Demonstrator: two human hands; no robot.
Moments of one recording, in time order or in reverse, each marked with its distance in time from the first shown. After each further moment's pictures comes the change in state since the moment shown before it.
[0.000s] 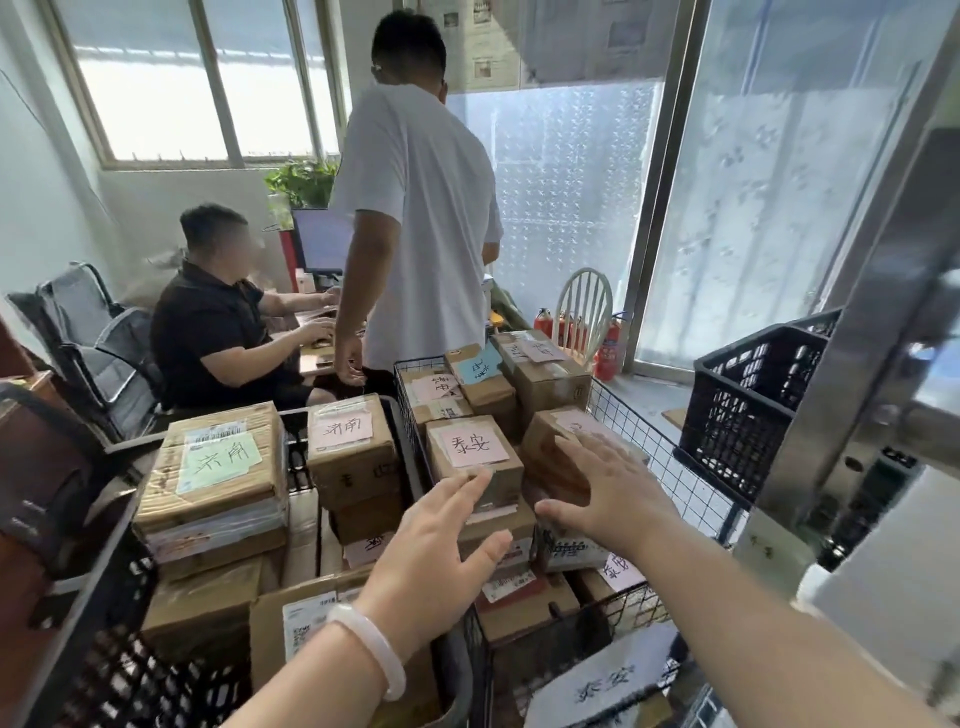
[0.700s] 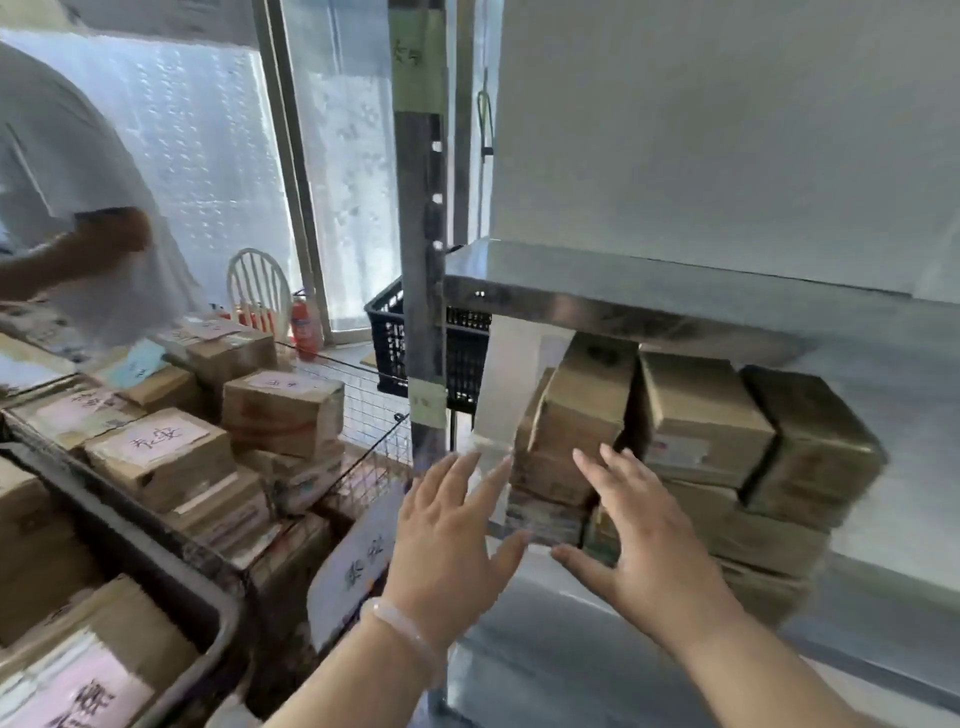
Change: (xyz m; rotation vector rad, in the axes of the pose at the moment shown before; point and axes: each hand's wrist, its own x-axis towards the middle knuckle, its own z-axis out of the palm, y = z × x) left_hand -0.116 0.149 0.108 0.120 -0.185 0.710; right_hand -0.384 -0.014 -0.040 -0.092 0.416 0.620
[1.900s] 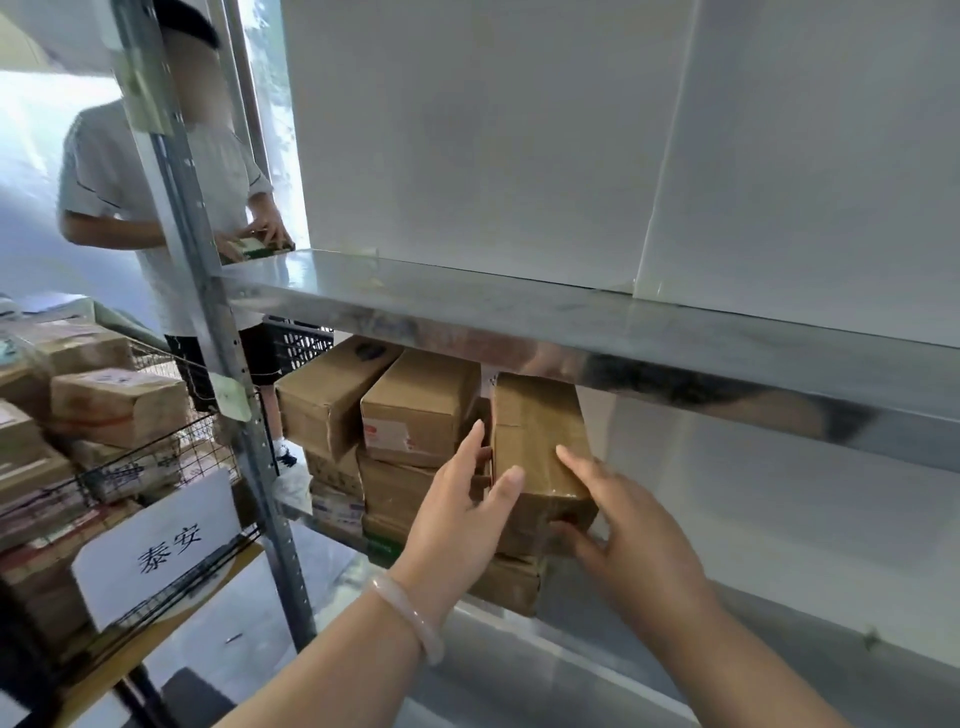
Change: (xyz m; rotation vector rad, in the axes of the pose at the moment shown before) left_hand 0.046 0.321 0.089 -0.892 -0.085 -0.291; right_hand -0.088 0.265 -0.130 0.102 0.172 -0.026
